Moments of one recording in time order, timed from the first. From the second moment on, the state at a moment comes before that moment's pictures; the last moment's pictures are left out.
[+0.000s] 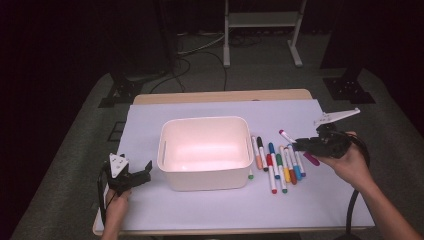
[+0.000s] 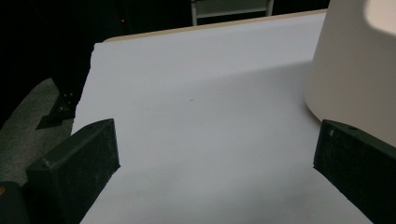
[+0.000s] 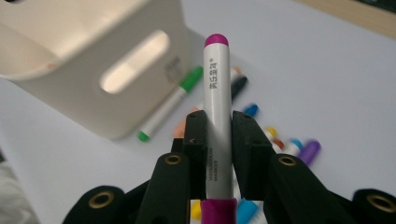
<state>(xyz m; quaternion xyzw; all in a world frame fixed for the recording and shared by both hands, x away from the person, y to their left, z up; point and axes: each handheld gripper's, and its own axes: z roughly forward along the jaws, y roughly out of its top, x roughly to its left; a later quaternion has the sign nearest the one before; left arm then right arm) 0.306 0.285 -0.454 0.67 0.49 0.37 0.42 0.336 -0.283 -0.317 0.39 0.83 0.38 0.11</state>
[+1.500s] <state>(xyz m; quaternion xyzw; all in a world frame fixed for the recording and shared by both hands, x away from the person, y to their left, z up) 0.306 0.285 -0.454 0.67 0.49 0.36 0.42 0.370 -0.043 -0.309 0.12 0.92 0.37 -0.04</state>
